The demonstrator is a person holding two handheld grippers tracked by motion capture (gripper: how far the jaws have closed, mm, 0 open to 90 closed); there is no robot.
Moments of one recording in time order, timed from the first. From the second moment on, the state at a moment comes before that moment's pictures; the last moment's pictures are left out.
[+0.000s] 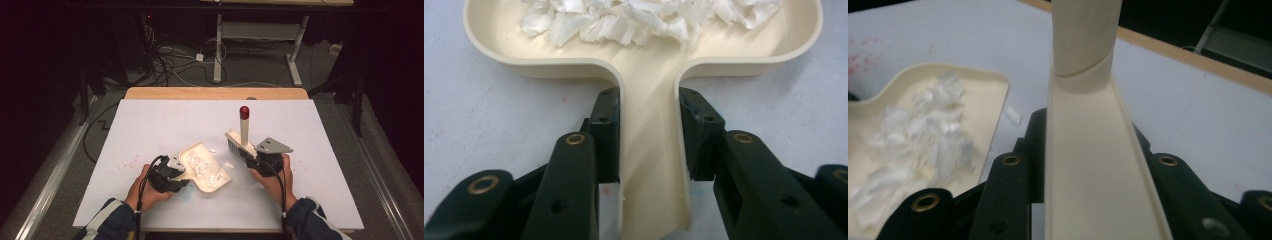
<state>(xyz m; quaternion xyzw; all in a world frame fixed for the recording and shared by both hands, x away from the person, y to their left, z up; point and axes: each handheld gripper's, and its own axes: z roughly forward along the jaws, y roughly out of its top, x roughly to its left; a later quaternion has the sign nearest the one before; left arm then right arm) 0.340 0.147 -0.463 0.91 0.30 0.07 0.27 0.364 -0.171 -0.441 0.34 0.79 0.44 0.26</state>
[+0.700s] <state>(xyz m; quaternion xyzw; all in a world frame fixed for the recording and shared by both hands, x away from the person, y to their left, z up) 0.342 0.142 -0.464 0.92 0.29 0.08 0.26 0.323 -0.159 -0.439 0.26 0.83 0.47 0.17</state>
